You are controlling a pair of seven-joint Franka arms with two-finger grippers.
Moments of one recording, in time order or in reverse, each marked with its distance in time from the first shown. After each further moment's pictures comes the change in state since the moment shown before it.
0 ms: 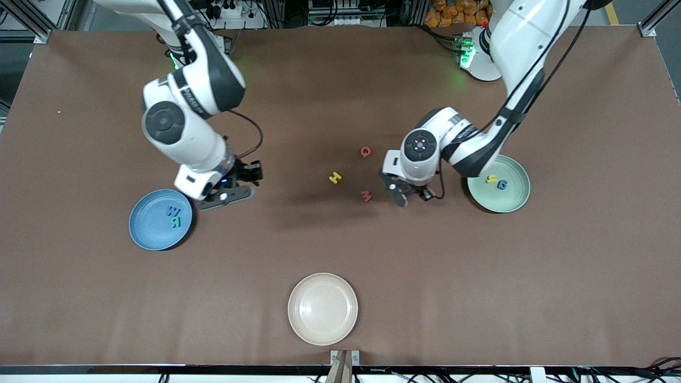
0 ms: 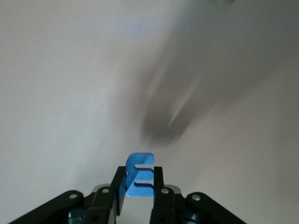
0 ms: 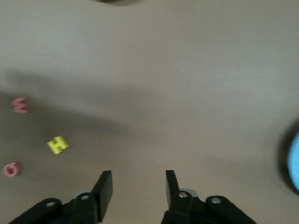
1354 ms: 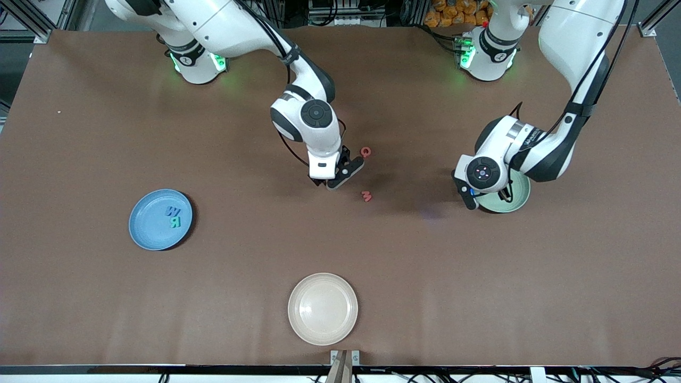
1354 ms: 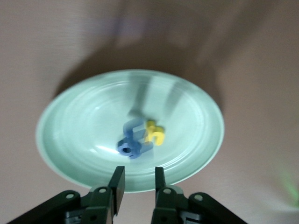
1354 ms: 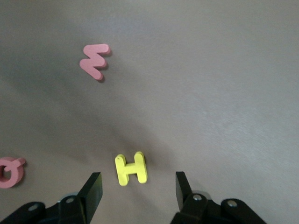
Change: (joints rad) left arm 0.104 -0.076 0.139 -0.068 0.117 -0.205 0.281; right arm 0.242 0.370 0.094 0.053 -0.270 0.347 0.059
